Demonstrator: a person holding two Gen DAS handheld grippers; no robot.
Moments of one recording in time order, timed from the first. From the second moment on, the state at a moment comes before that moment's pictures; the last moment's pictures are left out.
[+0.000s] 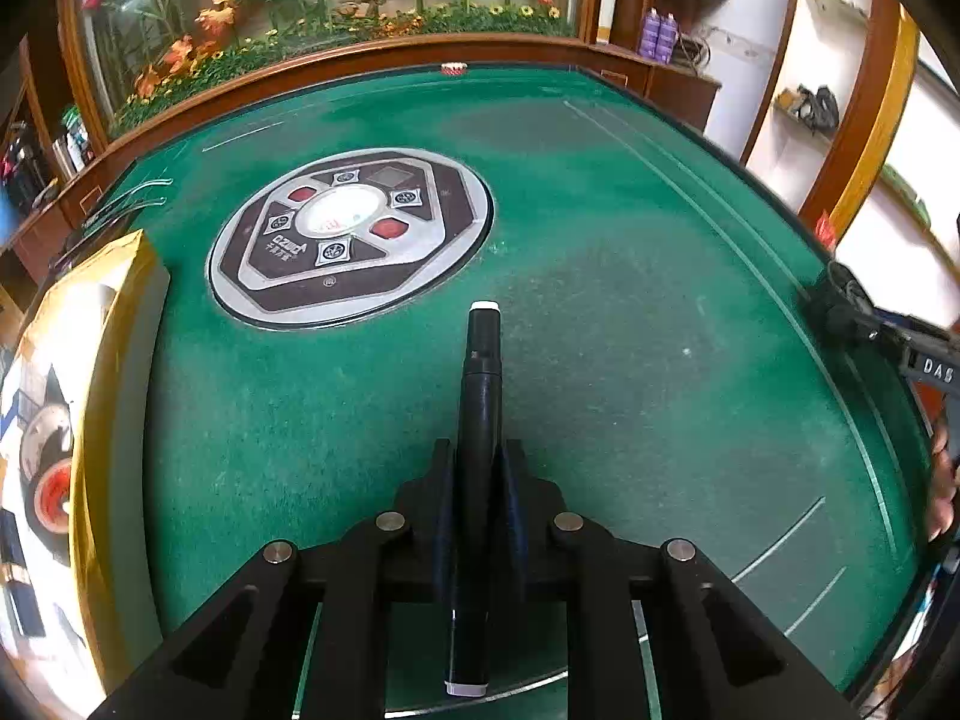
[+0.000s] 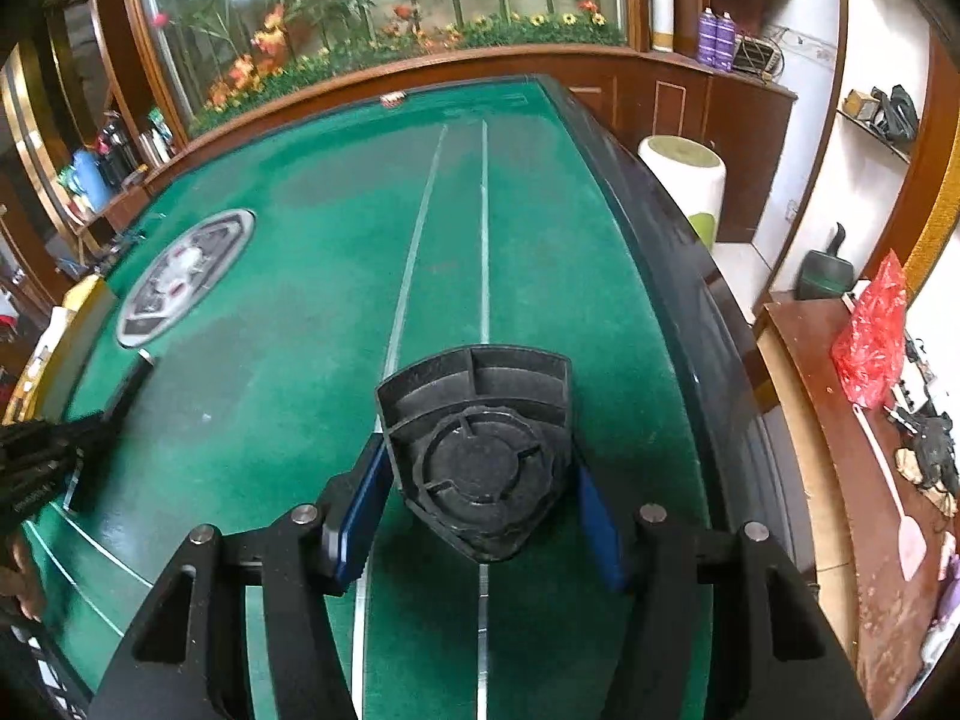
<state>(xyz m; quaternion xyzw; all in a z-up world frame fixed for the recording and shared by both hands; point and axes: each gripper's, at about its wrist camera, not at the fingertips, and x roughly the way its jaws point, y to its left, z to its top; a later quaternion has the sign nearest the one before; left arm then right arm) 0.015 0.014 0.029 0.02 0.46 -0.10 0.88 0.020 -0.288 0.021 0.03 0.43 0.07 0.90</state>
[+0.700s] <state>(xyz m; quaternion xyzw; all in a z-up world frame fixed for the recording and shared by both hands) -0.034 0.096 0.089 -0.02 0.36 0.00 0.93 0.004 -0.092 0.063 -0.03 0.39 0.27 0.88</state>
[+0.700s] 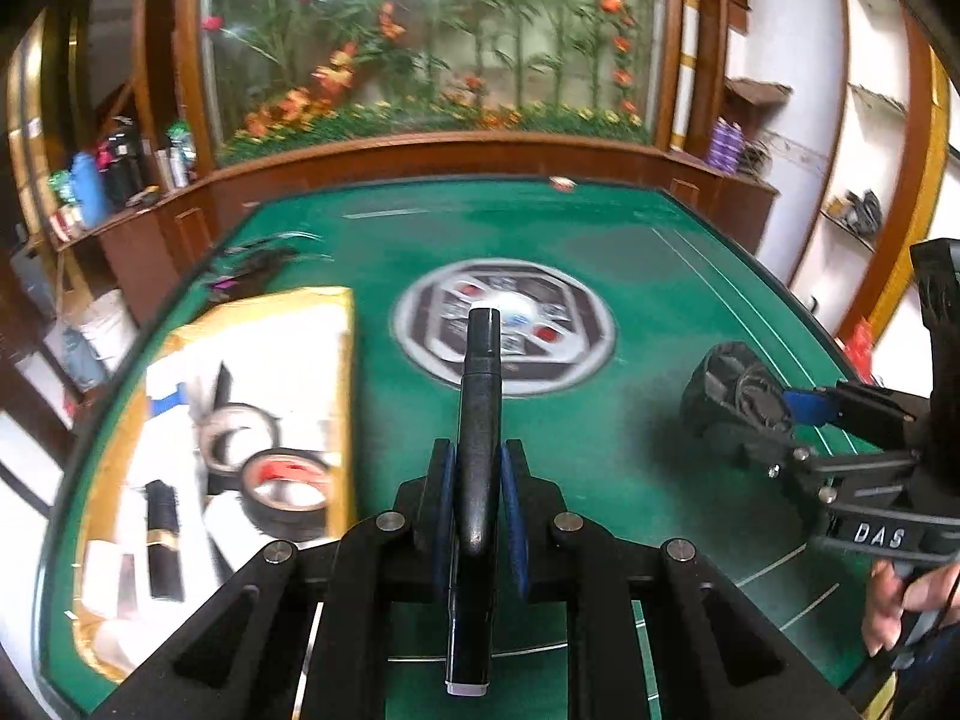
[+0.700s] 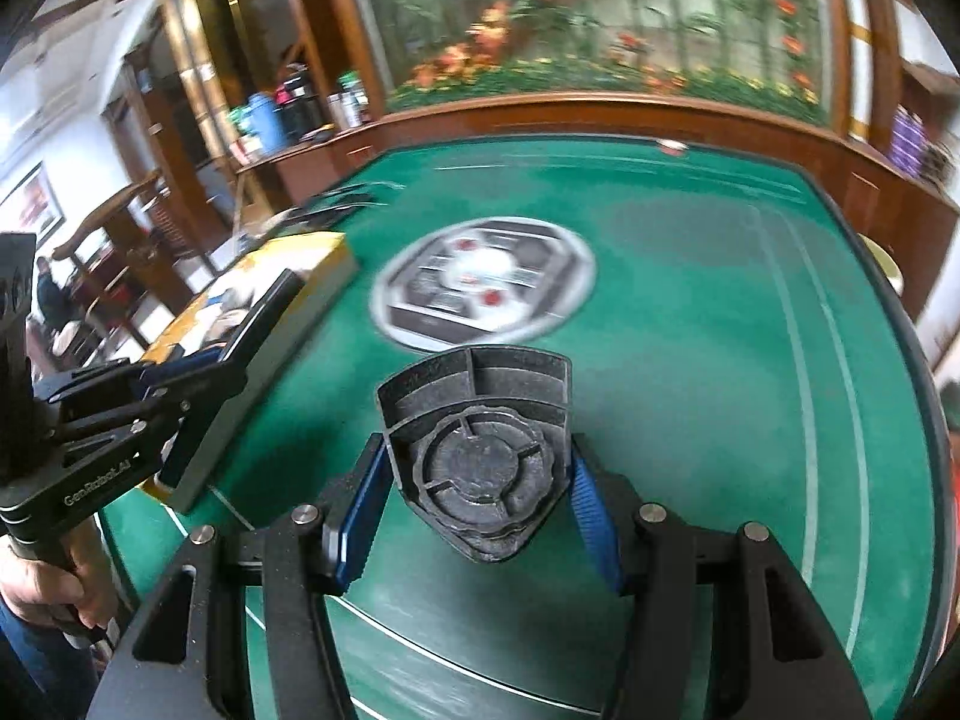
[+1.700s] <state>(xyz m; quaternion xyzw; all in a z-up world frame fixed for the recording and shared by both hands) -0.062 0.215 0.066 -0.06 0.34 0.12 0.93 0.017 0.111 0.055 -0.08 0.38 0.33 0.86</state>
